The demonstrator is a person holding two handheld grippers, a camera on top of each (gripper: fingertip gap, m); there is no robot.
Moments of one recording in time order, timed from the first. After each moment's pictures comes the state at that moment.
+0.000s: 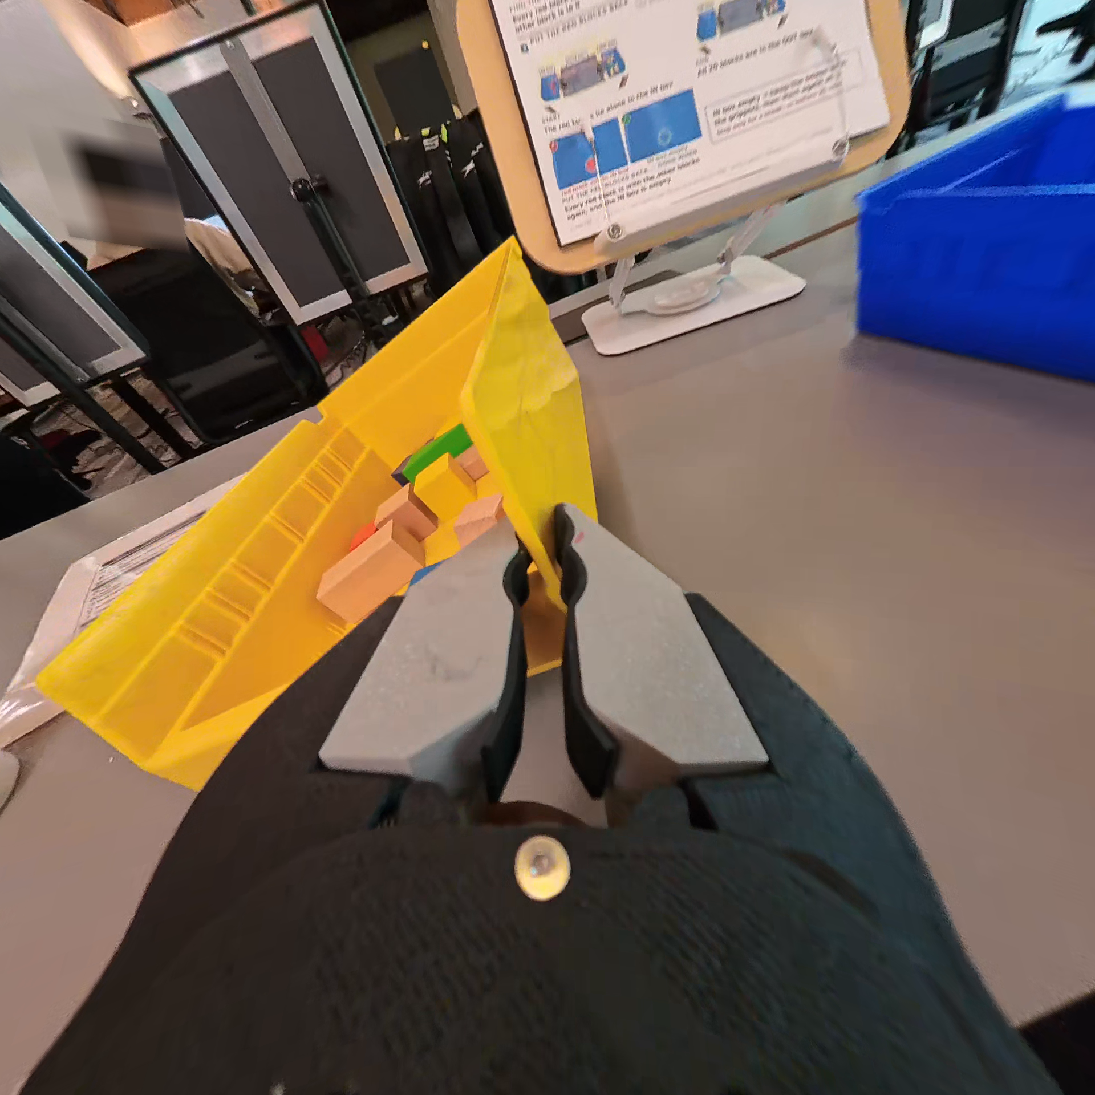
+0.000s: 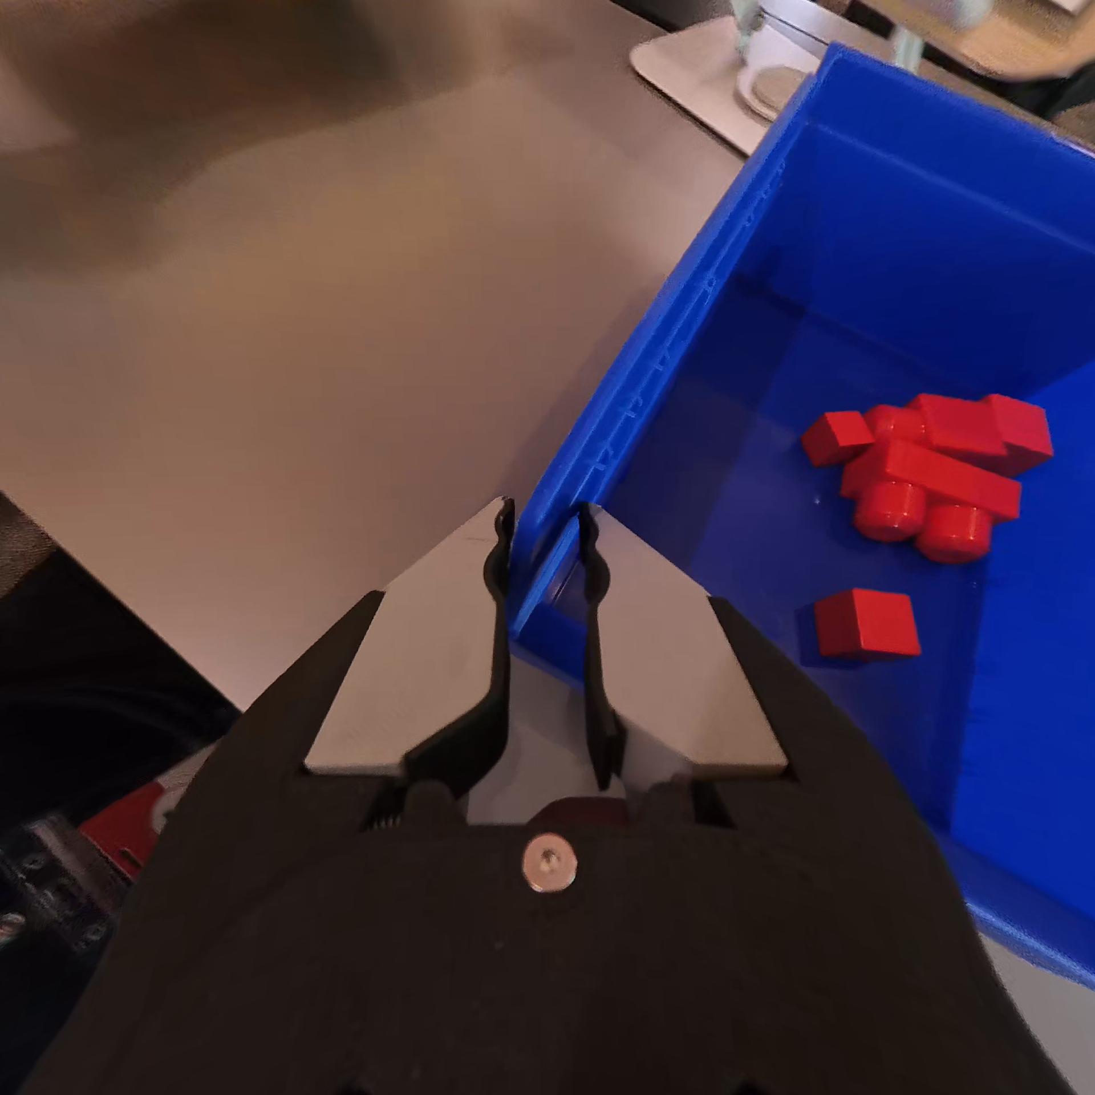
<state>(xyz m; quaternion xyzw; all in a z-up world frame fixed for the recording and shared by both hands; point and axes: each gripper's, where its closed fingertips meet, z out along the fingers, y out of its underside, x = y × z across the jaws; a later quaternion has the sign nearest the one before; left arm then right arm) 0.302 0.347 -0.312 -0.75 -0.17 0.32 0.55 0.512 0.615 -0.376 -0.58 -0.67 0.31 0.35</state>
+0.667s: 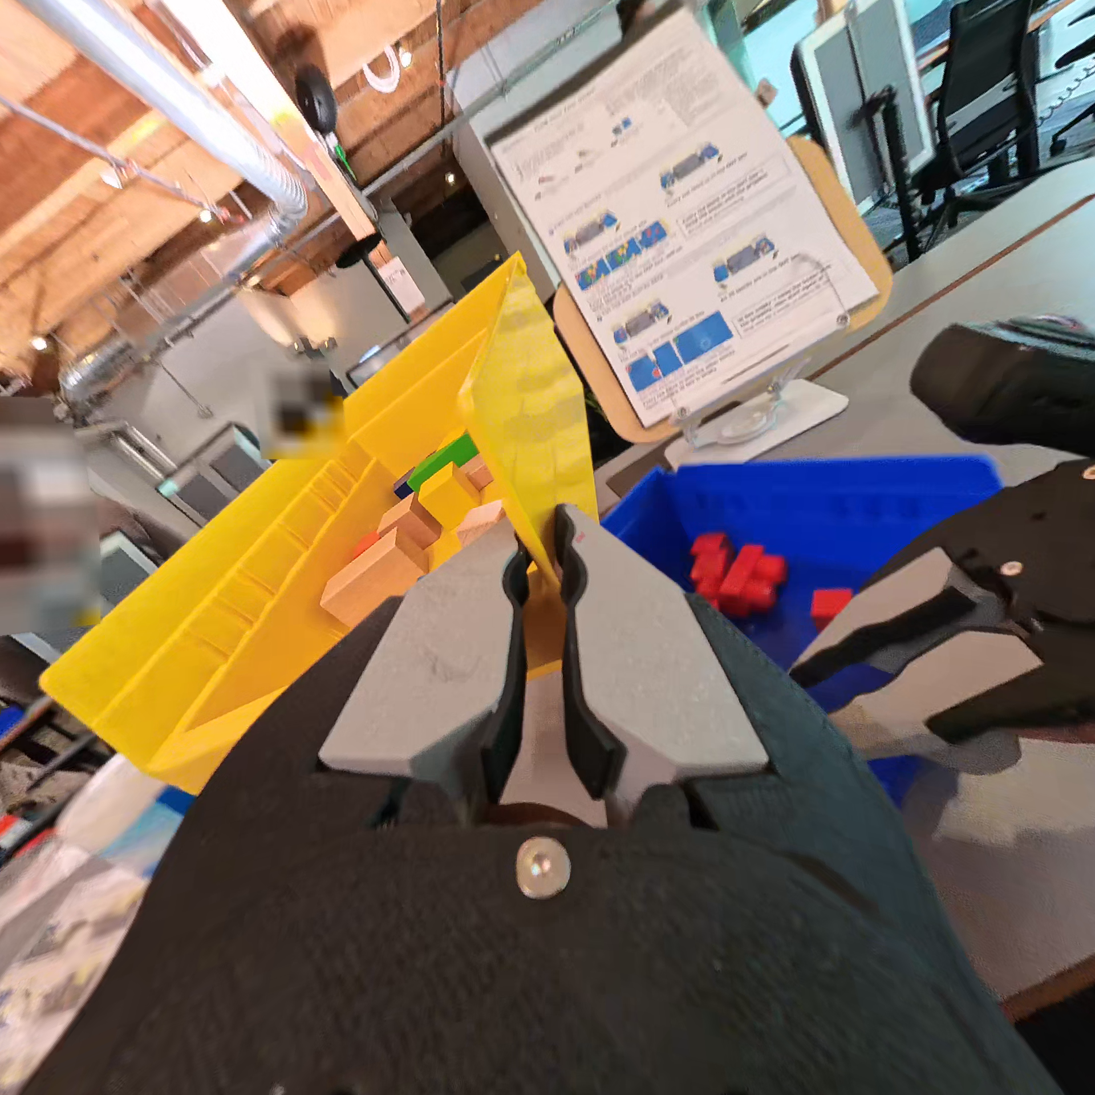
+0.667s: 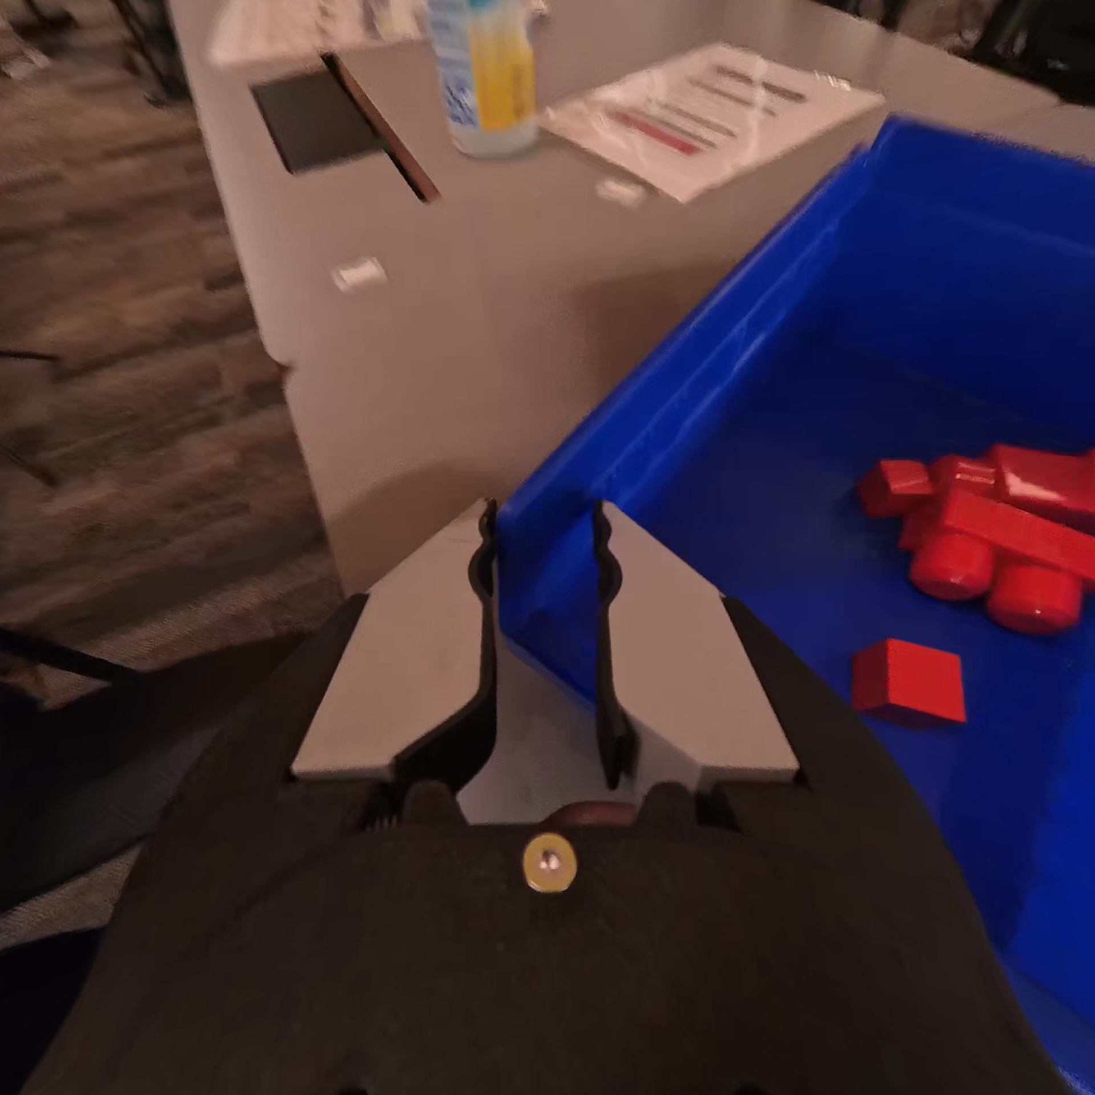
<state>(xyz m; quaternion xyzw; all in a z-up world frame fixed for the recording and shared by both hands) 0.345 0.296 -0.165 -0.69 -0.07 0.44 0.57 0.360 0.329 -0.348 -0.42 -0.74 0.47 0.23</state>
